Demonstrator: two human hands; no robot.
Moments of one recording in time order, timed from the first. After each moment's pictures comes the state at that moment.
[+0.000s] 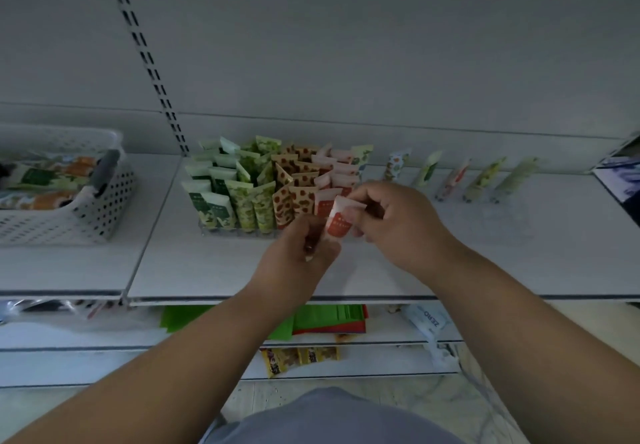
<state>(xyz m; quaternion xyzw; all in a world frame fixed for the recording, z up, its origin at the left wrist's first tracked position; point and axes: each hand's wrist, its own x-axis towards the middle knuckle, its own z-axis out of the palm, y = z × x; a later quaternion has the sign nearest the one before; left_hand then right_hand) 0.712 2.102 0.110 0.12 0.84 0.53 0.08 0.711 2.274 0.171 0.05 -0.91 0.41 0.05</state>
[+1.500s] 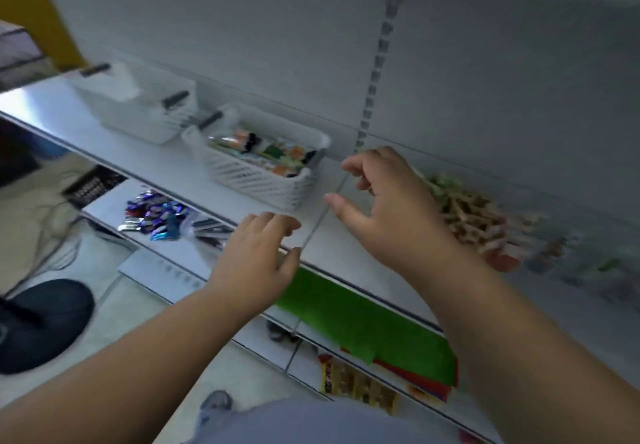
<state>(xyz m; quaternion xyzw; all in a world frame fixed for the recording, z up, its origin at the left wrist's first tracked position) 0.777 1.882 0.132 -0.01 0.96 0.22 -0.15 0.710 2.064 0.228 0.31 -0.90 0.28 0.12</state>
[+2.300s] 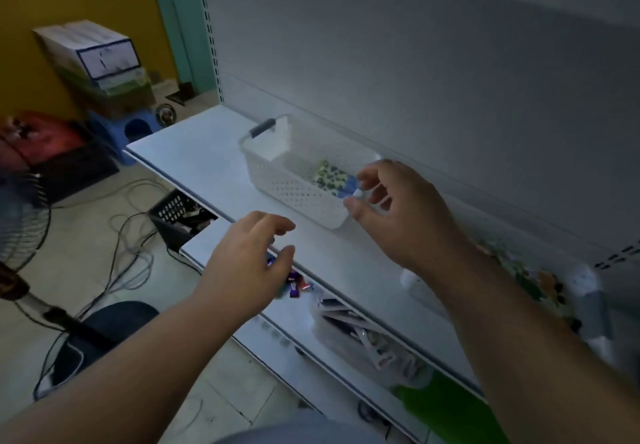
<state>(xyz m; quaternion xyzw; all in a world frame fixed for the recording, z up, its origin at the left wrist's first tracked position) 0.713 1.474 0.145 -0.11 0.93 0.29 -0.18 0.594 1.655 0.218 0.34 -0.88 0.33 0.05</state>
